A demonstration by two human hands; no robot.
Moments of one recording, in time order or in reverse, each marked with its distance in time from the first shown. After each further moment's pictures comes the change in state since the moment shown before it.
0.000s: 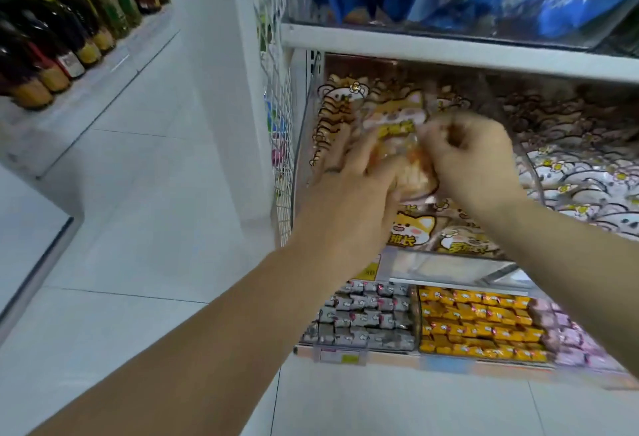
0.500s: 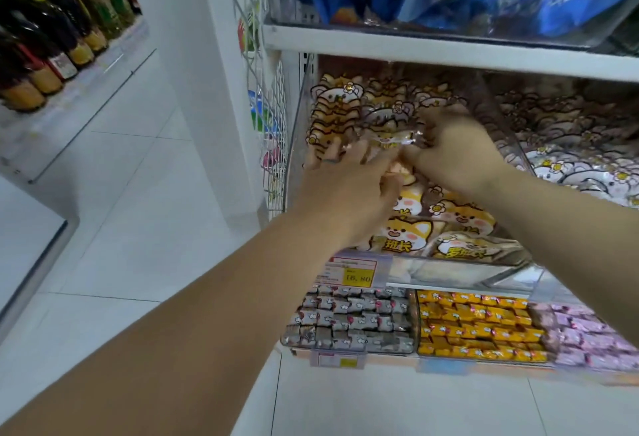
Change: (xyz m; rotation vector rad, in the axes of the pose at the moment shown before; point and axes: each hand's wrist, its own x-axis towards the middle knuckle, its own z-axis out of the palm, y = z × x) left_hand 0.035 -0.008 0.005 0.093 -0.337 -0.118; right_hand 0.032 0.011 0.007 -0.528 -0.233 -0.074
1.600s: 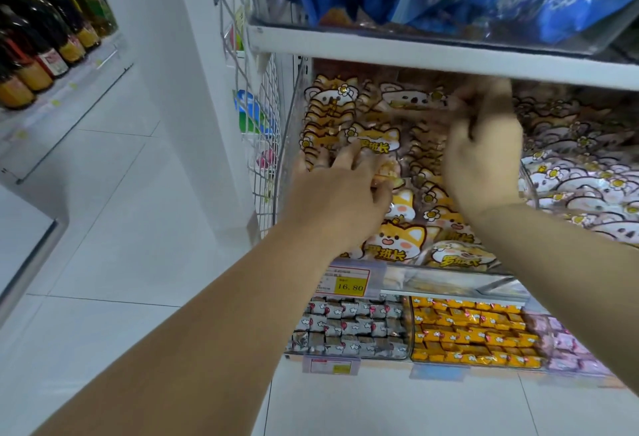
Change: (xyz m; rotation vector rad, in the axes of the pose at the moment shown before) left_hand 0.011 -0.005 0.016 0.068 0.072 -0.049; right_hand -0.016 -0.006 -0.006 0.479 0.578 -0.034
